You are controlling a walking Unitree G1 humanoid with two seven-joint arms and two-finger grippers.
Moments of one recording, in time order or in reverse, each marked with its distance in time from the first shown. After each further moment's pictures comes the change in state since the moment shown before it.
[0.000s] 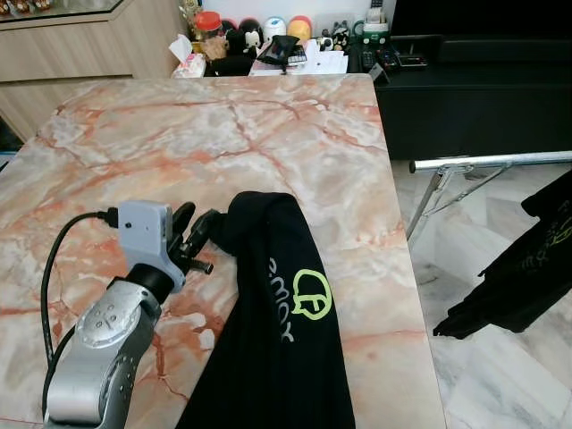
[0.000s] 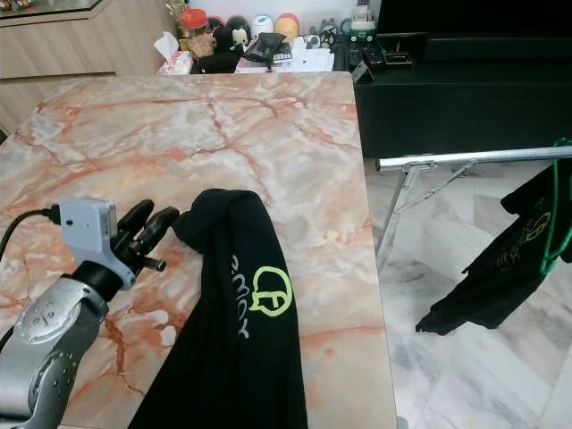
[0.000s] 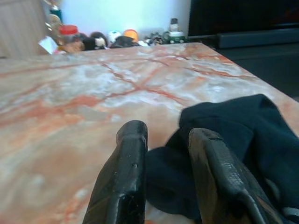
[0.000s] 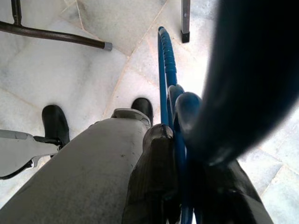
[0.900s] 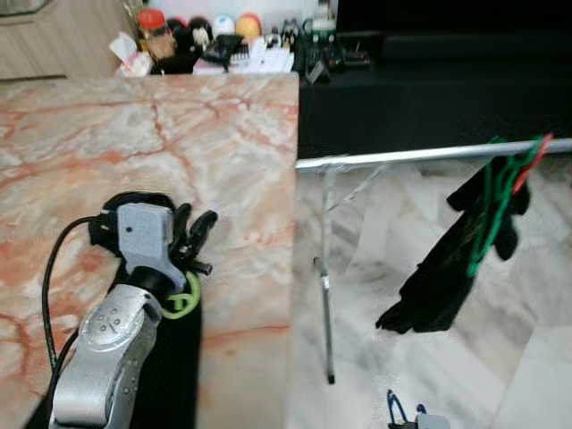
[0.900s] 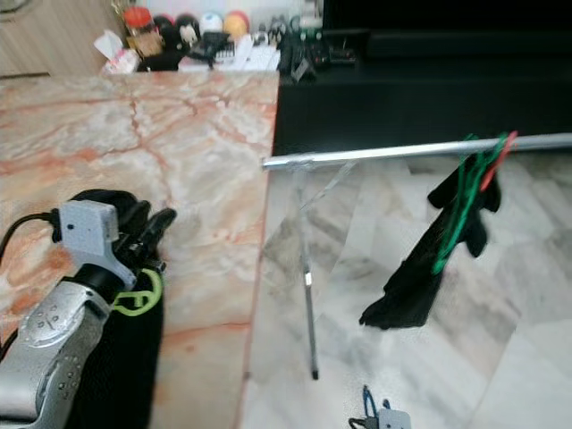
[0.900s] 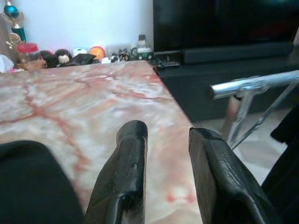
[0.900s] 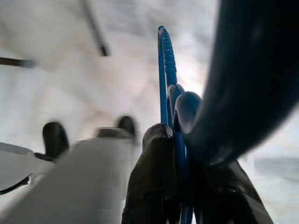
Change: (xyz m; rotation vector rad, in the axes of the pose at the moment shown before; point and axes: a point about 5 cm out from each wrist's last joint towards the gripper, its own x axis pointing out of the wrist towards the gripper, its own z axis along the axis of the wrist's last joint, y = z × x) left arm 0.003 -0.002 0.004 0.021 -0.050 0.018; right arm 0.001 -0.007 0.004 0.019 -0.010 -0.021
